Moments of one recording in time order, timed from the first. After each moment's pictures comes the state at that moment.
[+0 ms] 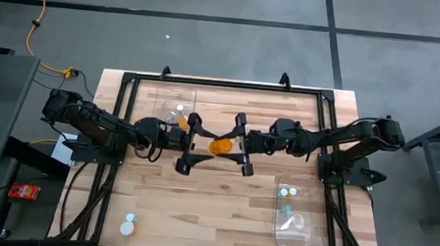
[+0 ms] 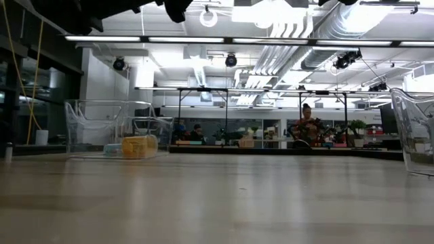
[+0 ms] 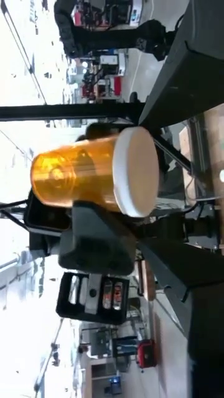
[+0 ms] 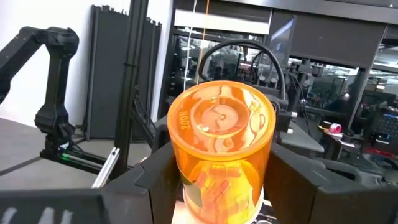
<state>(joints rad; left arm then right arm) 0.01 1.41 0.60 1.11 0.03 0.07 0.07 1.47 0.95 0.69 -0.18 -0.18</state>
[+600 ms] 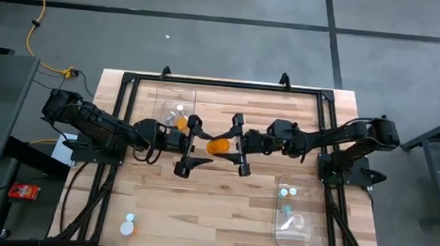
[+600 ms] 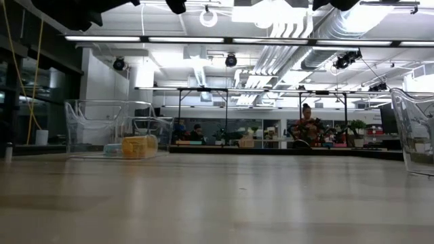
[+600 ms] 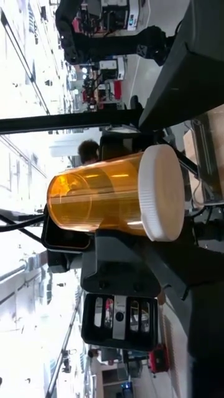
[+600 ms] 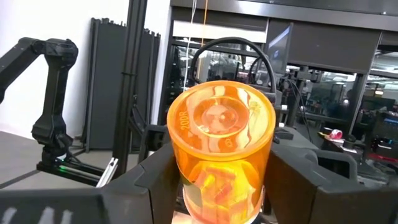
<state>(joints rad) -0.02 1.41 0.62 1.11 0.03 0.11 0.07 1.52 0.95 0.79 -0.18 -0.16</state>
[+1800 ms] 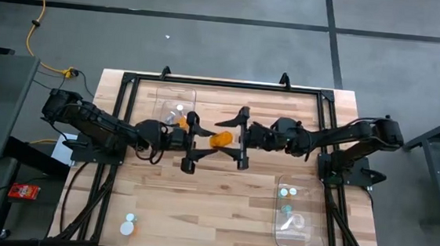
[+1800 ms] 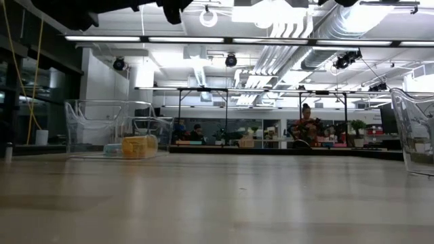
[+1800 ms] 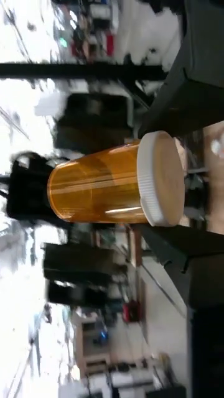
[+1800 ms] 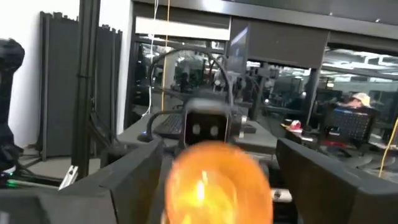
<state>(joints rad) -0.02 1.41 0.62 1.05 -0.14 0.11 0.07 1.47 0.95 0.76 -0.03 -0.16</state>
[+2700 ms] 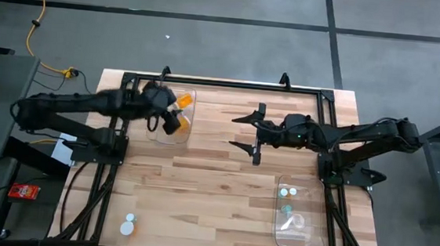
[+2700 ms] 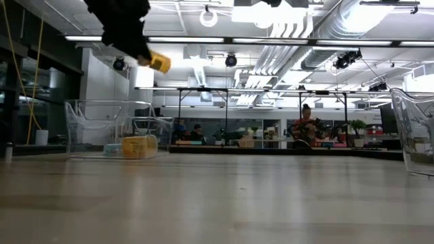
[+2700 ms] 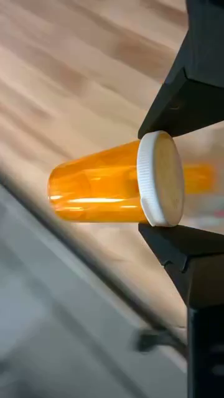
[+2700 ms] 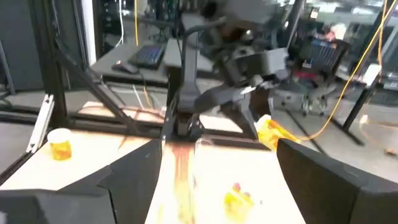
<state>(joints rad) 0.30 1.07 0.98 -0.77 -0.43 -0.23 0.07 1.25 0.95 0.22 0.12 -0.17</state>
